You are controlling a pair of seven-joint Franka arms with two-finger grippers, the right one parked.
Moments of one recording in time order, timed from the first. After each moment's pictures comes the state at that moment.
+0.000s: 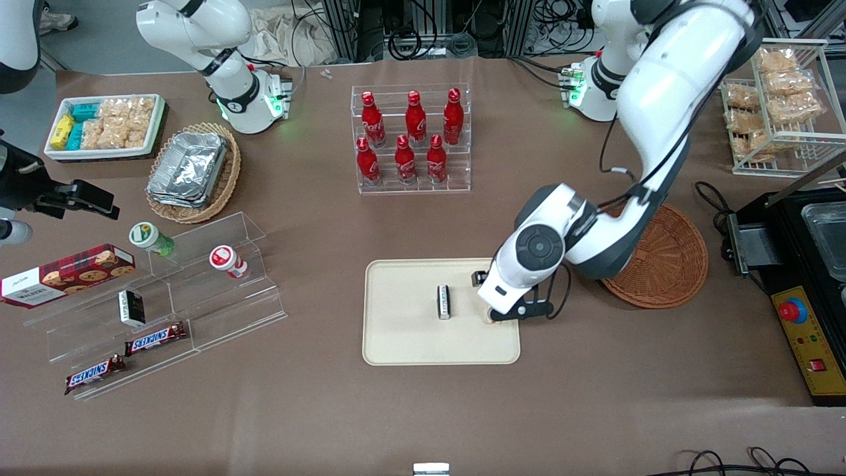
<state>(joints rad) -0.07 0.65 -0.59 -1.48 0.26 1.94 -0.80</state>
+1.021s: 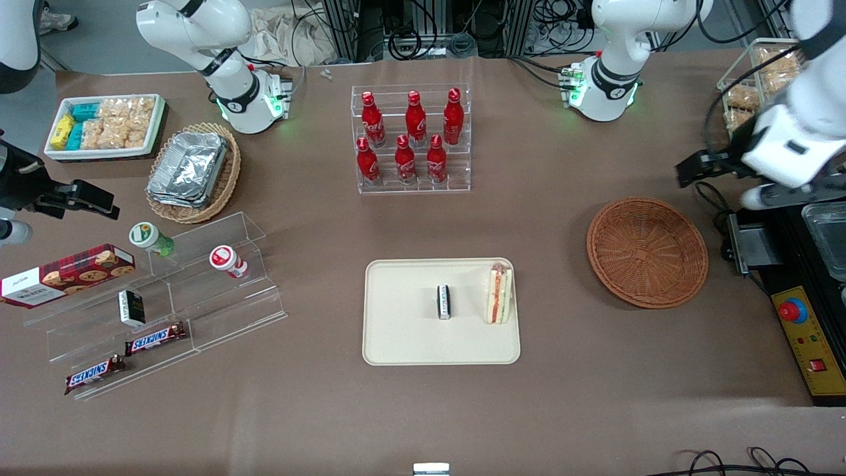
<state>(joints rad) -0.06 -0.06 0.00 -1.66 -0.02 1.50 -0.20</state>
